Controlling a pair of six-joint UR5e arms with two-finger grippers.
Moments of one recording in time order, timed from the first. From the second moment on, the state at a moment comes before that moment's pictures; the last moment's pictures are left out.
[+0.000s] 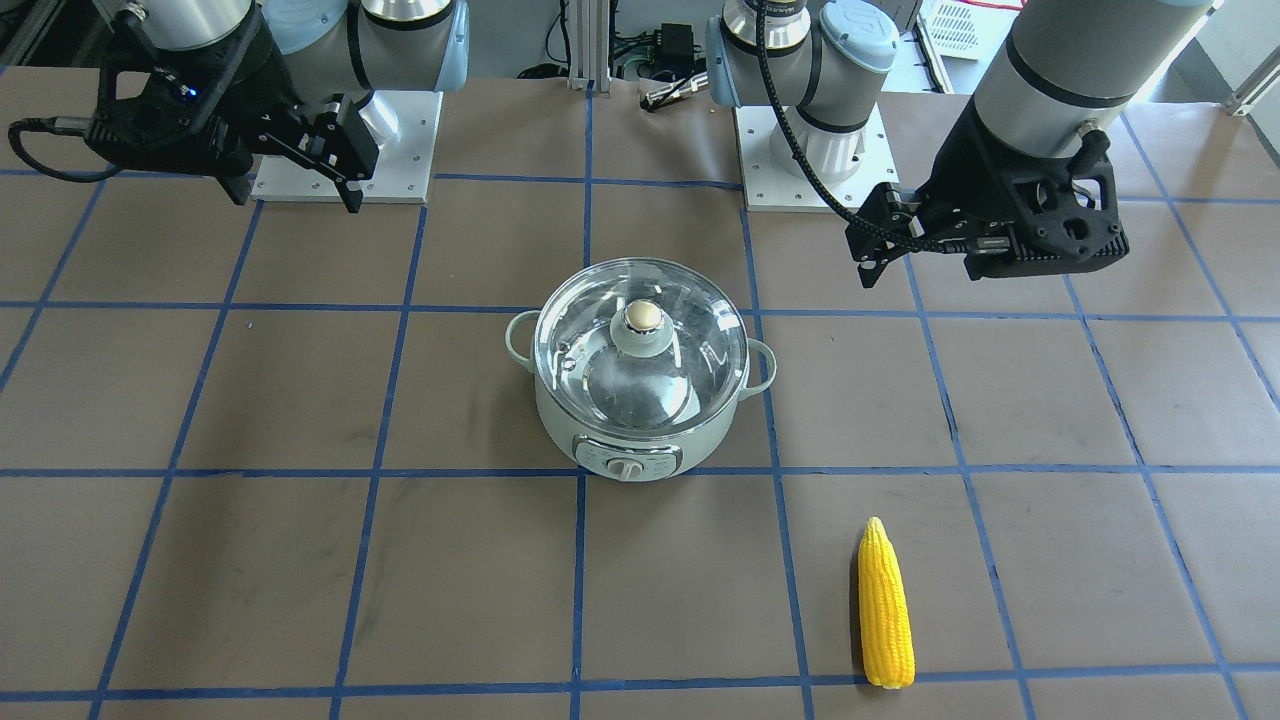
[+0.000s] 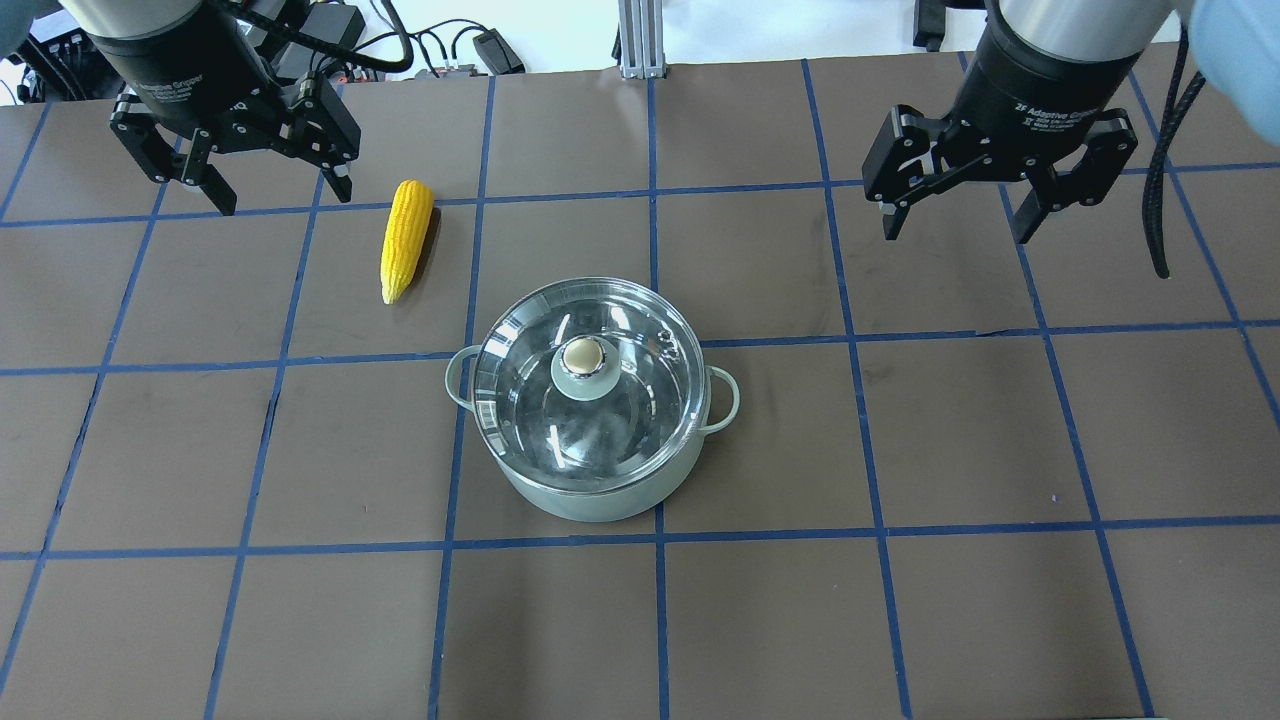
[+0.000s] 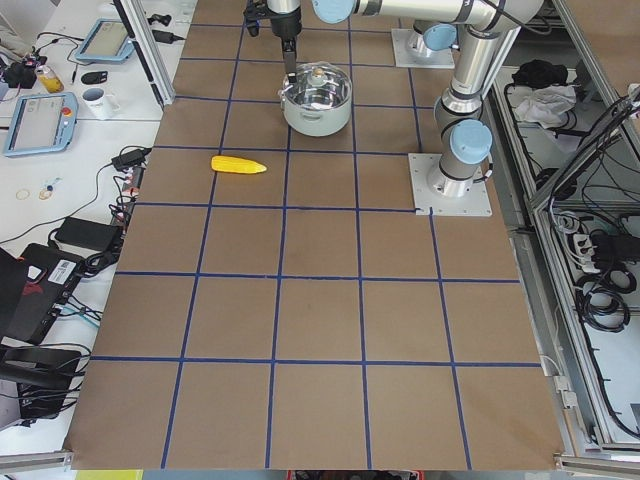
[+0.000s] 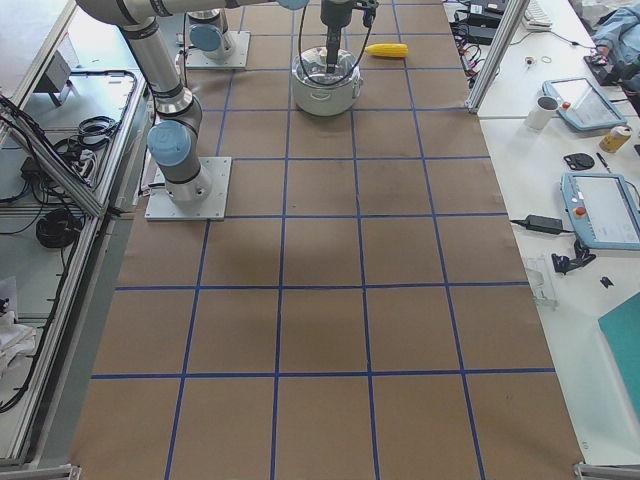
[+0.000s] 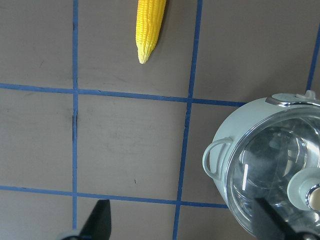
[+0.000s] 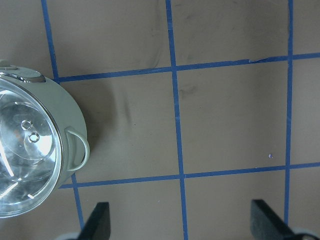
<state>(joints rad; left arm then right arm) -1.51 -1.66 -1.39 -1.72 1.59 -0.04 1.59 -1.60 1.49 -1.41 -1.56 0.10</state>
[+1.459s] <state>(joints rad) -1.49 -1.88 -1.40 -1.34 1.58 0.28 1.59 -1.59 1.49 -1.43 -1.55 0.11</state>
